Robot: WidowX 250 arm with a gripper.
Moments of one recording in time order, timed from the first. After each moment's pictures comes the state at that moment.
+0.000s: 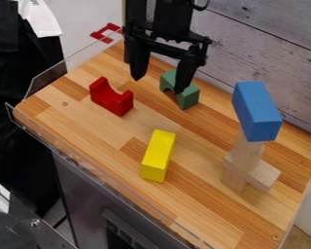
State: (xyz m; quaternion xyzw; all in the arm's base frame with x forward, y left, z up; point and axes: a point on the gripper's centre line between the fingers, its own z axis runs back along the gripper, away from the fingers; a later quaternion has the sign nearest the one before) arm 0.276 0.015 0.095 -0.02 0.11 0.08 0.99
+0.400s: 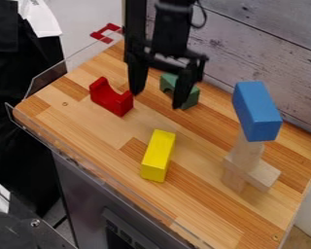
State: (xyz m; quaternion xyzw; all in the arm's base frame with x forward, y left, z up) arm 0.270 0.012 0.067 -0.03 0.14 0.10 0.98
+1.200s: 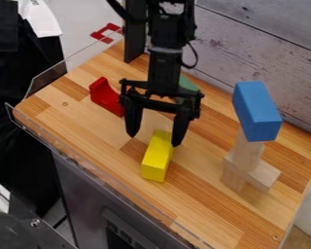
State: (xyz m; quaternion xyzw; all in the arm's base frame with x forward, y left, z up) arm 0.242 -0.003 0.037 -0.07 0.18 0.17 0.97
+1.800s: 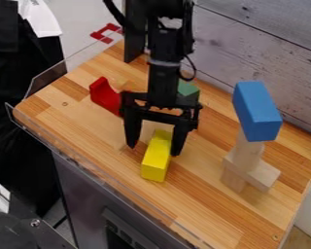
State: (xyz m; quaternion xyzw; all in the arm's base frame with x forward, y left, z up) arm 0.241 -0.006 0.020 -0.06 0.20 0.17 0.96
